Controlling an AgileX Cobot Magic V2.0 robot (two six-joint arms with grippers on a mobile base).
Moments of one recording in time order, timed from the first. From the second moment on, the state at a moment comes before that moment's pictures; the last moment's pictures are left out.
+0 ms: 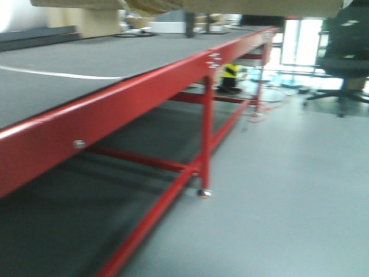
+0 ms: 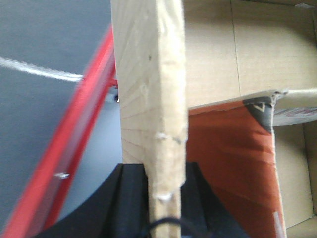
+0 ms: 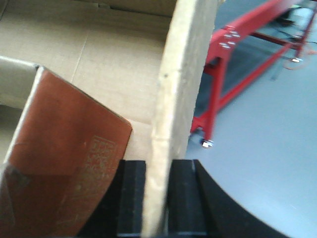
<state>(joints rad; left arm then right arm) -0.35 1.29 -1.77 0.06 1.05 -0.25 0.26 1.09 -1.40 0.23 0.74 -0.15</state>
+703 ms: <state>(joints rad) -0.35 1.29 -1.77 0.06 1.05 -0.25 0.26 1.09 -1.40 0.23 0.74 -0.15</state>
